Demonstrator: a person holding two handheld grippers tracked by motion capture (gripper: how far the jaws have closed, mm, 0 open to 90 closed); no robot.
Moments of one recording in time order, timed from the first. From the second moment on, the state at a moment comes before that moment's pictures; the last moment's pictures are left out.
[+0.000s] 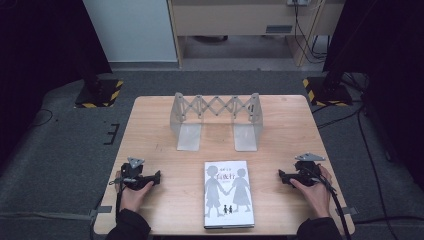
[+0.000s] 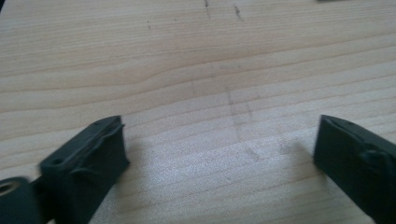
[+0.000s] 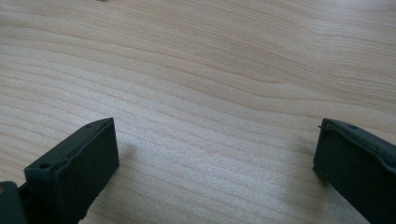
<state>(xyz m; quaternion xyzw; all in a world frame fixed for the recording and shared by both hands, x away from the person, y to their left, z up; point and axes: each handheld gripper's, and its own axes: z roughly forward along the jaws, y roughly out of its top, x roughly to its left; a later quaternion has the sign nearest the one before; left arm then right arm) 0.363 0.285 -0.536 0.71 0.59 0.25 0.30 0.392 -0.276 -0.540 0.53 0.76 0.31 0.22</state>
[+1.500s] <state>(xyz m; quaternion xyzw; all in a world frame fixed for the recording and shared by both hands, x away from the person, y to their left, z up) 0.333 0.243 -0.504 0.72 0.50 0.21 0.44 0.362 -0.240 -0.501 0.46 0.76 0.42 0.20</state>
